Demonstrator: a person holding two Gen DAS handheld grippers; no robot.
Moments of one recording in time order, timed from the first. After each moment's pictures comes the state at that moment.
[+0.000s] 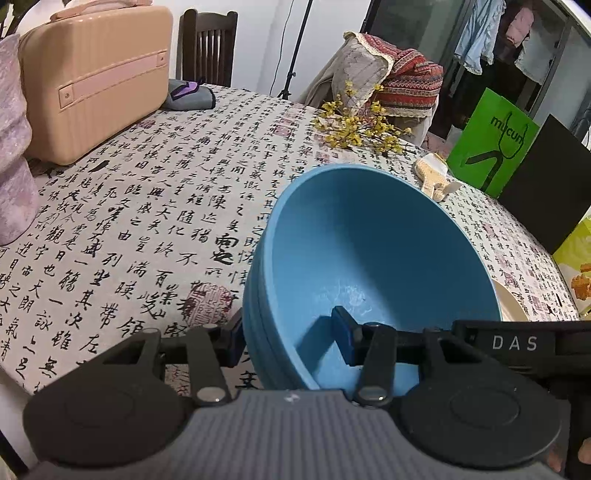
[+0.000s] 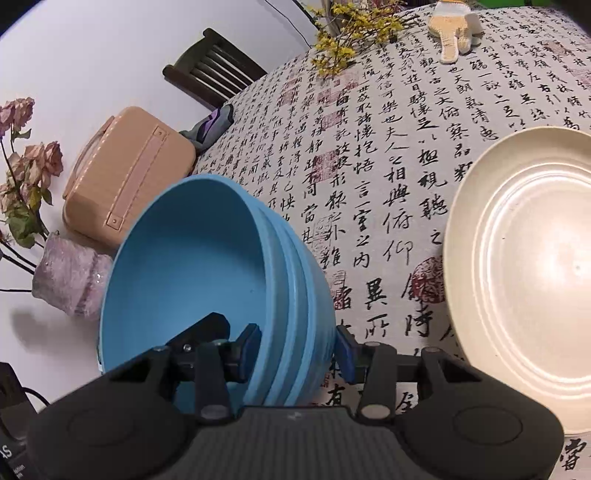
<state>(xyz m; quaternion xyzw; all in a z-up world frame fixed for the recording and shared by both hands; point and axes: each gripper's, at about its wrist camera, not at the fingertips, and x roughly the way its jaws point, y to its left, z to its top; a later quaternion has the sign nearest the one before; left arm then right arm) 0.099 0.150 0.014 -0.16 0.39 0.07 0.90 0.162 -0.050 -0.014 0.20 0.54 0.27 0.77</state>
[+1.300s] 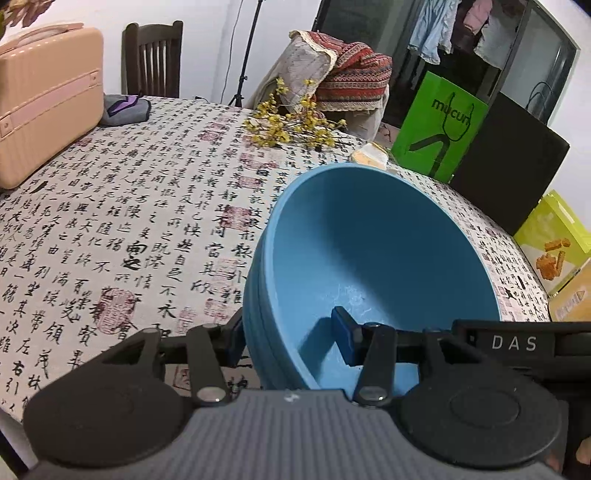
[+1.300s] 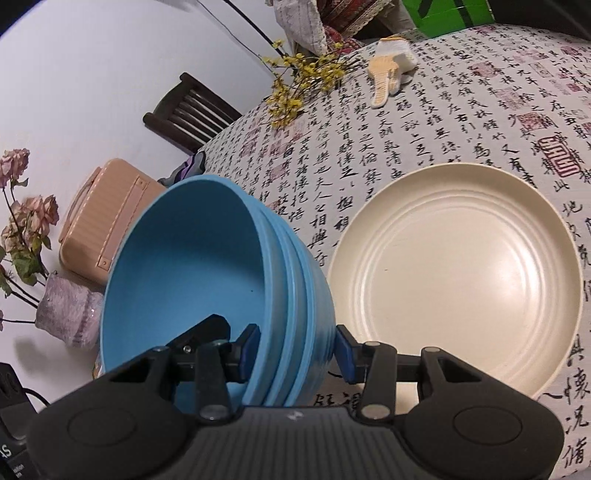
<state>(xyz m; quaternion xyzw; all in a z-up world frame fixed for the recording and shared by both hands) 0.114 0.070 0.027 -0.14 0.38 0.02 0.91 0.156 -0.141 0.002 0.23 0.51 0.23 0.80</state>
